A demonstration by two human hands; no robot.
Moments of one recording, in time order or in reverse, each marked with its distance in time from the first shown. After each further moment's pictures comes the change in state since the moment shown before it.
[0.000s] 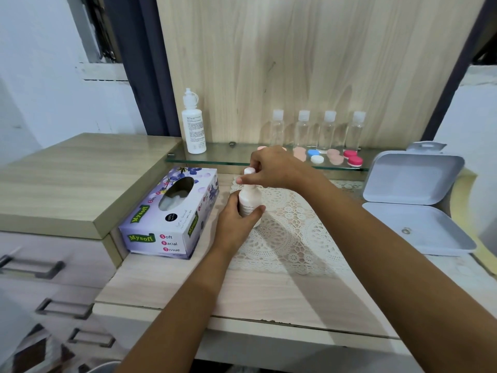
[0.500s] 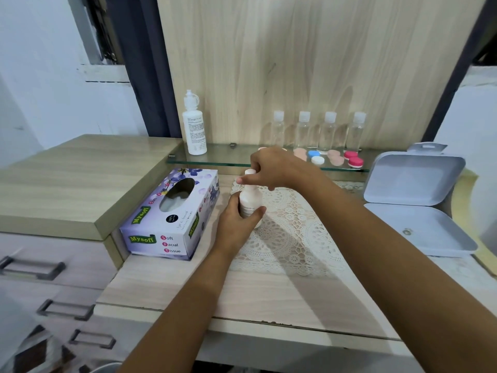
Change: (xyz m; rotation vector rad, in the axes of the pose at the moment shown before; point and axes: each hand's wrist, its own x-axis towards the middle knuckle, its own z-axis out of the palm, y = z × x) left_hand 0.000 0.000 0.000 0.018 0.011 0.001; right_hand 0.003 -0.003 -0.004 -0.072 -0.072 -0.004
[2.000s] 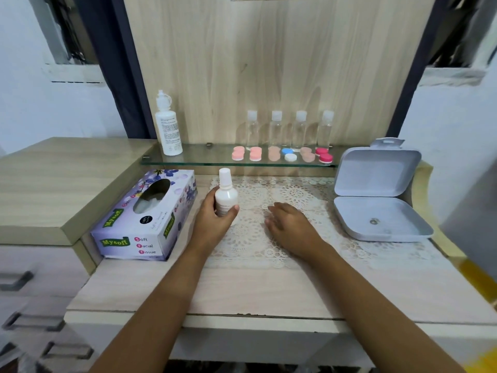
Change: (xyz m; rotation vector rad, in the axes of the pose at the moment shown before) left_hand 0.002 -0.007 -0.001 -0.010 -0.047 0.055; right_hand -0.096 0.068 0.100 0.082 0.202 0.209
